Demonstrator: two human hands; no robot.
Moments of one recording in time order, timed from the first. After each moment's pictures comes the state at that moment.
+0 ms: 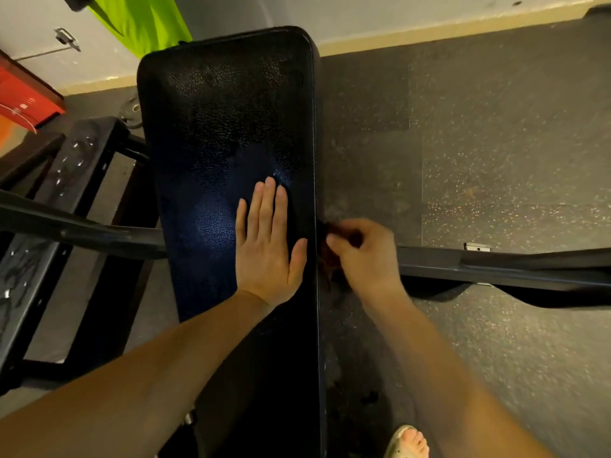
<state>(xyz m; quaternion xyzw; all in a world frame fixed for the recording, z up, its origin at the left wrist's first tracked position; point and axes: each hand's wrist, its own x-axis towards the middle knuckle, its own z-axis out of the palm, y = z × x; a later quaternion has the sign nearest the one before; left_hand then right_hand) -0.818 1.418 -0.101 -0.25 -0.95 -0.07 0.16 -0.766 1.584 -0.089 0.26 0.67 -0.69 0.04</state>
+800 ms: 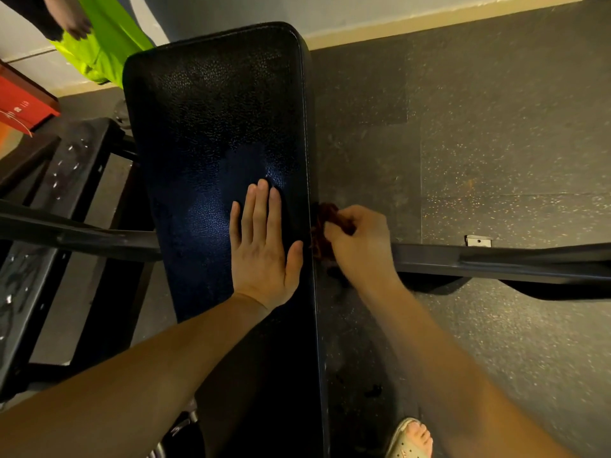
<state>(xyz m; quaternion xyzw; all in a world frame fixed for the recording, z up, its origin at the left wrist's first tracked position) -0.818 1.419 -0.104 -0.25 -0.95 -0.06 0.17 -0.782 1.591 -0.083 0.24 0.70 -0.67 0.03</state>
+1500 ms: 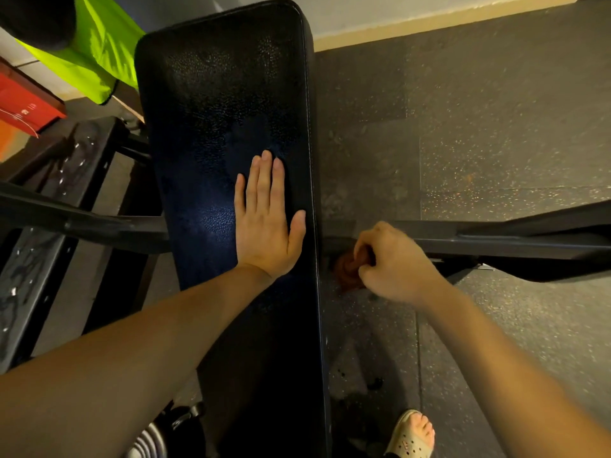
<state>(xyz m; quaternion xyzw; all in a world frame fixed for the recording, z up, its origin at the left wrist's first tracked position) -0.818 1.417 -0.104 -0.26 -0.95 -0.05 0.18 -0.724 1.629 -0.087 0.03 0.91 -0.37 0.18</state>
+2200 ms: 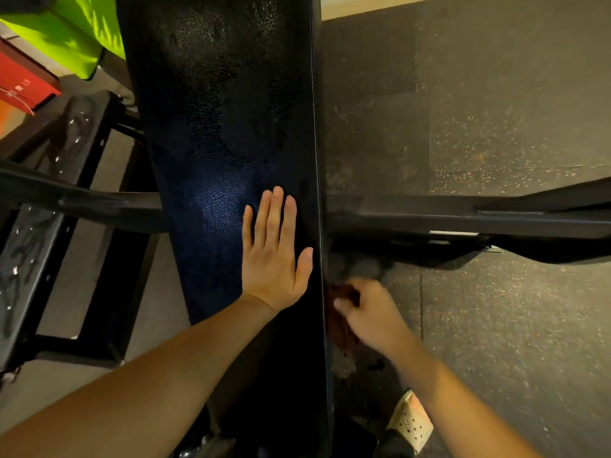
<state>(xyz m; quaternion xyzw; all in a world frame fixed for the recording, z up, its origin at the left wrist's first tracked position) -0.749 1.387 -0.154 -0.28 -0.95 -0.05 0.13 -0.653 1.566 -0.173 0.16 0.74 -0.60 0.26</state>
